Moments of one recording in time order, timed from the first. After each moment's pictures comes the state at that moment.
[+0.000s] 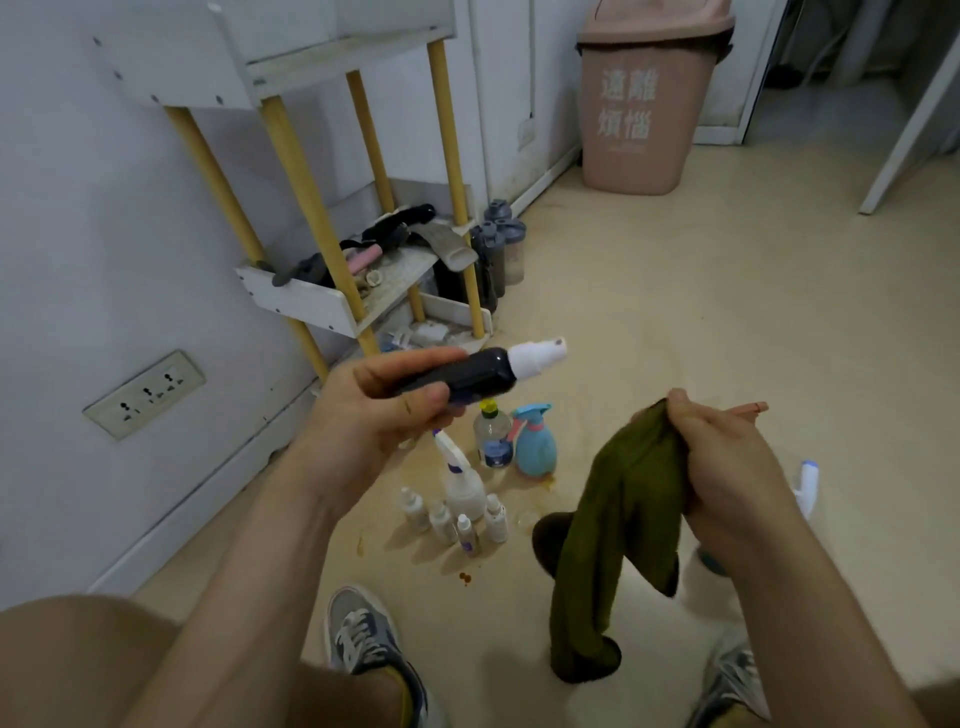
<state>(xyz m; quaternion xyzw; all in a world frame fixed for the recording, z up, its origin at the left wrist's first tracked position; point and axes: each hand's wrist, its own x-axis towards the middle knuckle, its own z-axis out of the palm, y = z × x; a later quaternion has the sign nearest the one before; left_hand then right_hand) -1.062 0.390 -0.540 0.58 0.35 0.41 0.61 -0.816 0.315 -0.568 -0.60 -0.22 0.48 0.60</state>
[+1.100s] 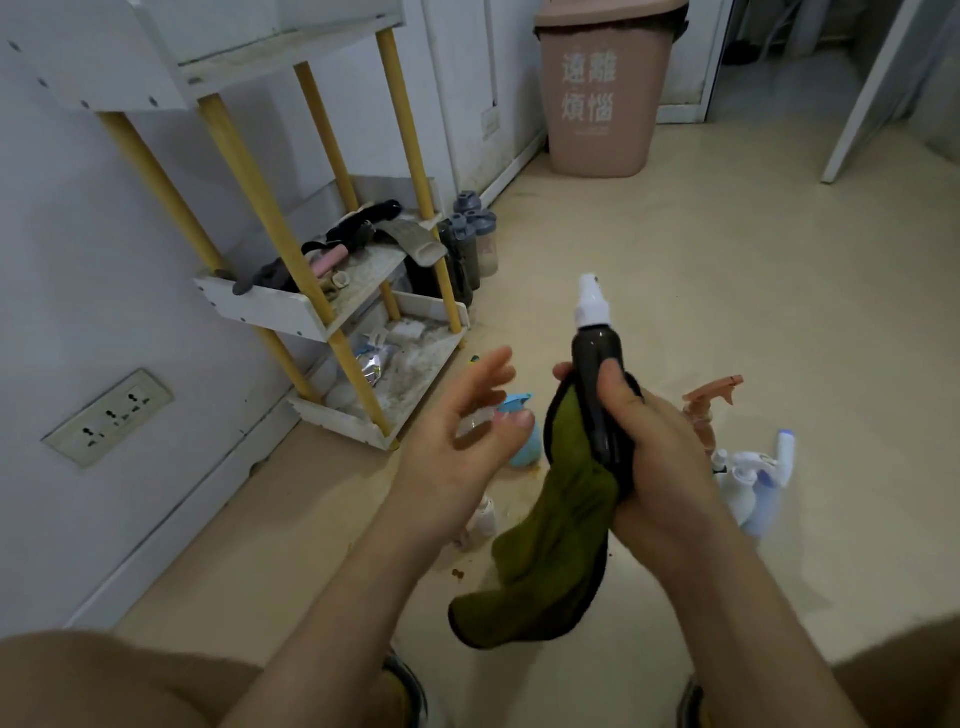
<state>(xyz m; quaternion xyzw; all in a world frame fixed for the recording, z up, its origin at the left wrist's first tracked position) -0.997 0.359 -0.569 0.65 0.39 0.38 0.52 -0.849 0.308 -0.565 -0.40 -0.23 0.59 0.66</state>
